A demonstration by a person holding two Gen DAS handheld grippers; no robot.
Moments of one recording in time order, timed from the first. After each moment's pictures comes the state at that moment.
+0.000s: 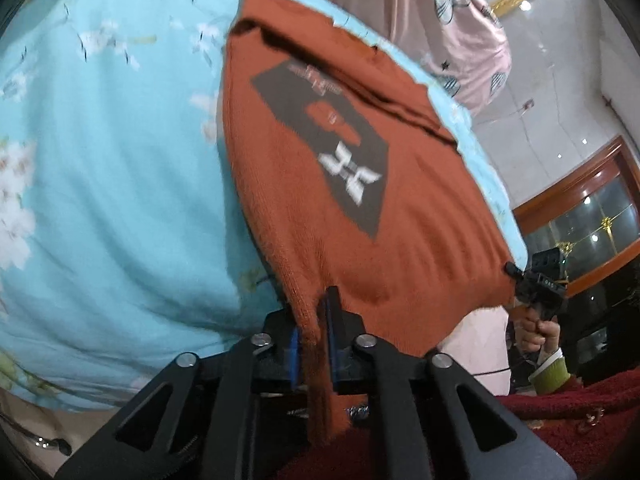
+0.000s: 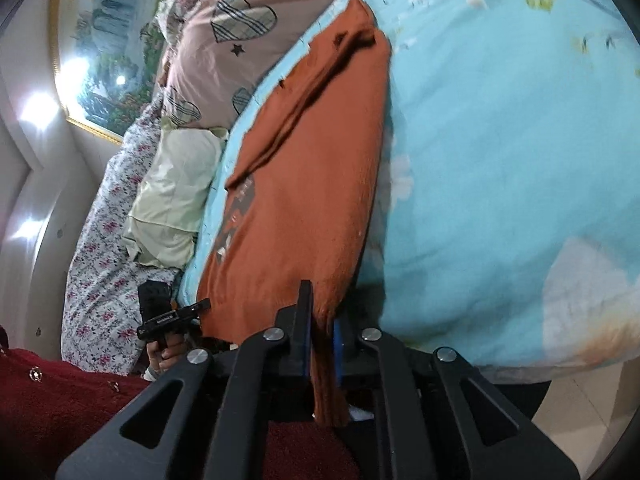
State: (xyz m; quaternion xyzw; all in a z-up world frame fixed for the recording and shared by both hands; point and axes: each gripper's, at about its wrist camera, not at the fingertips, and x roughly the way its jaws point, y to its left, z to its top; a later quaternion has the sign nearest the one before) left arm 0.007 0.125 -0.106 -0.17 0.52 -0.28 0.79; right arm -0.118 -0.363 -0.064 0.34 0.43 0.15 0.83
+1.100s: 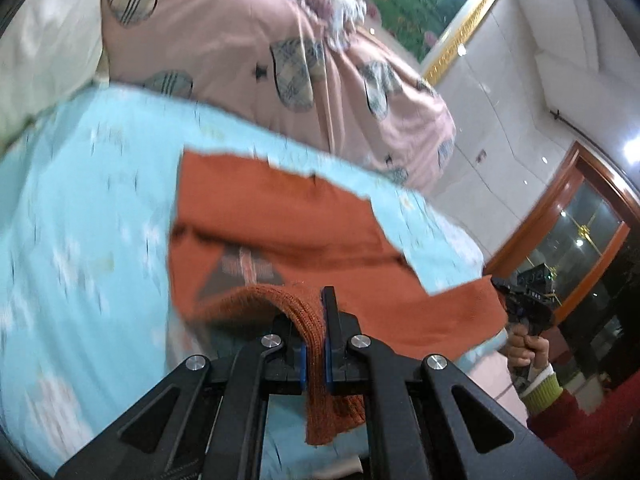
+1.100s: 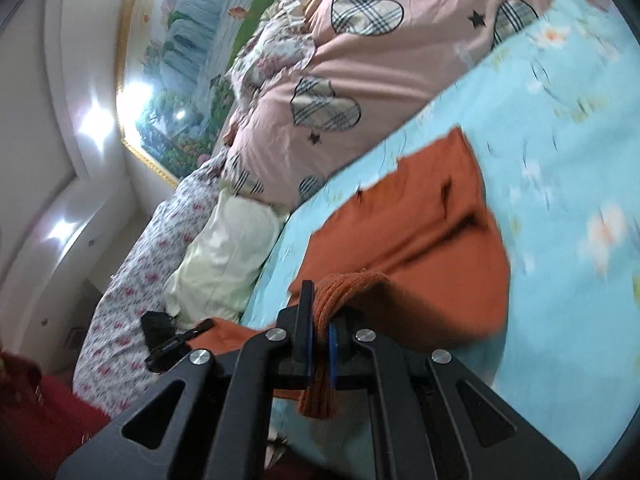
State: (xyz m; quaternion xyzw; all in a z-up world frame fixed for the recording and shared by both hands) left arm 0.068 0.120 0.035 -0.17 0.33 -0.31 0.88; right arm -0.025 -0.370 0.062 0.31 0.27 0.20 0.89
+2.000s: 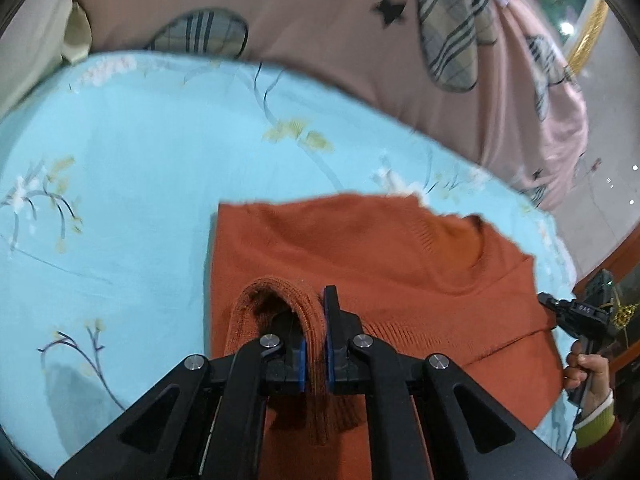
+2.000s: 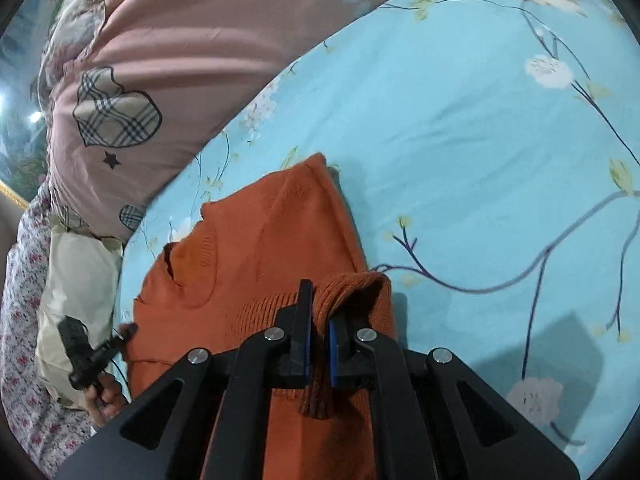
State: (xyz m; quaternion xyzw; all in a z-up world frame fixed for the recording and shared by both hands) left arm 0.393 0.060 -0.068 -0.13 0.45 -0.17 0.87; right arm 0.225 -0.438 -0.019 0.29 0.41 -0.01 0.86
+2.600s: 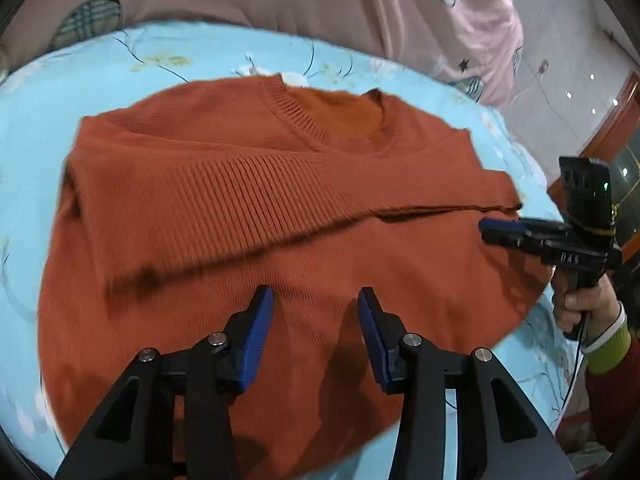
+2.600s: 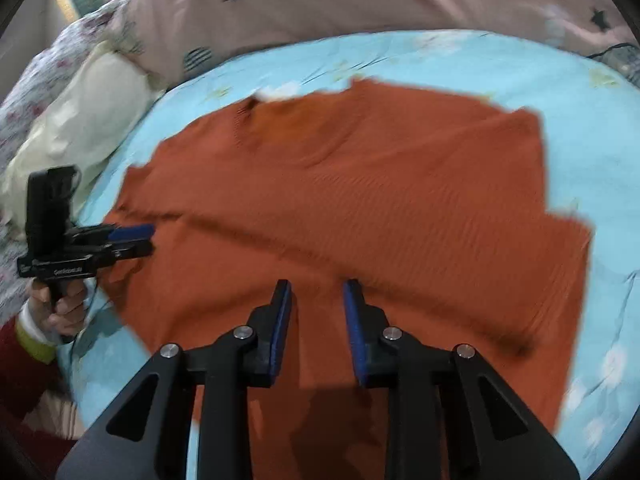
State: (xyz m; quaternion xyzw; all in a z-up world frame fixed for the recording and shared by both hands) left arm 0.323 -0.024 -0.087 -0.03 0.49 -0.28 0.83; right arm 0.227 -0.317 -0.024 0.04 0.48 0.08 0.87
